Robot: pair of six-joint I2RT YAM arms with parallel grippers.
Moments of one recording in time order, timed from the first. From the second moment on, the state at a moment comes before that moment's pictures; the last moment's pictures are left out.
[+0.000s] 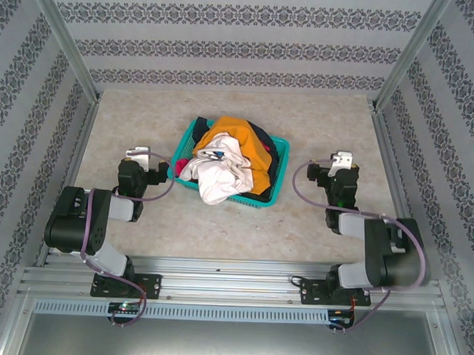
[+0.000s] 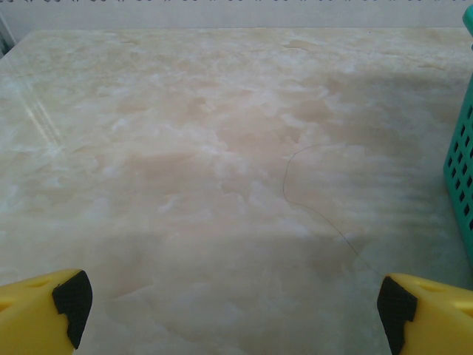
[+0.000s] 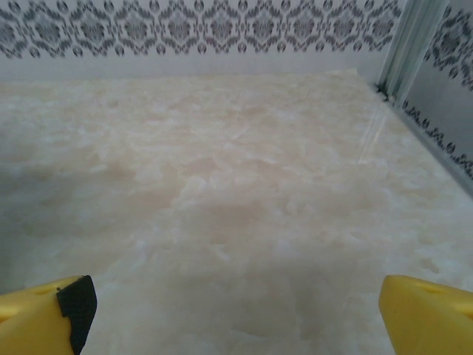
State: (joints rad) left arm 0.01 1.58 0.38 0.84 -0.02 -0.02; right arm 0.03 1.37 0.33 0.77 0.11 0.05
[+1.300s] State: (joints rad) left arm -0.05 0.78 0.42 0.11 -0.09 -0.05; right arm 0.41 1.40 0.85 -0.28 0.09 0.49
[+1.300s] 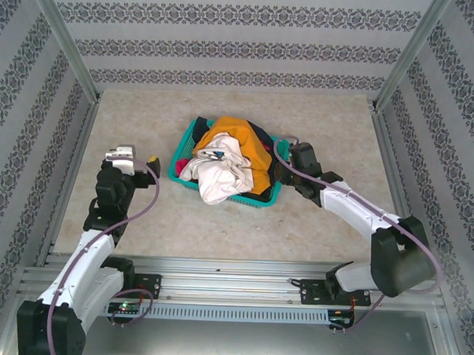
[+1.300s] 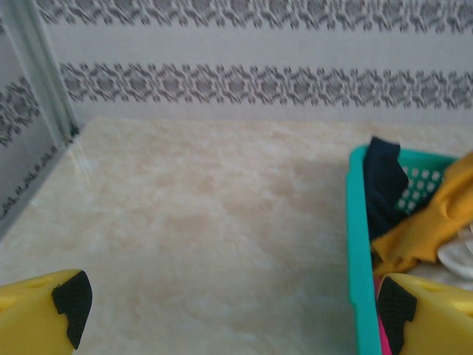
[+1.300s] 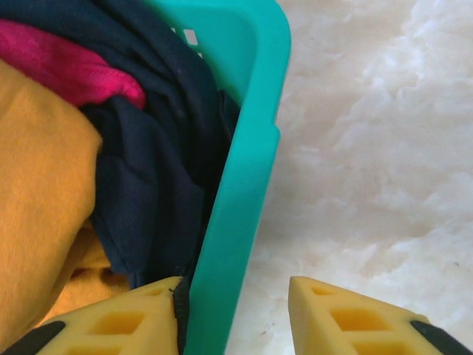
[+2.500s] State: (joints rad) left arm -0.59 1.14 0.73 -0.06 0.00 0.19; right arm 0.15 1.49 0.92 -0.28 0.03 0.90
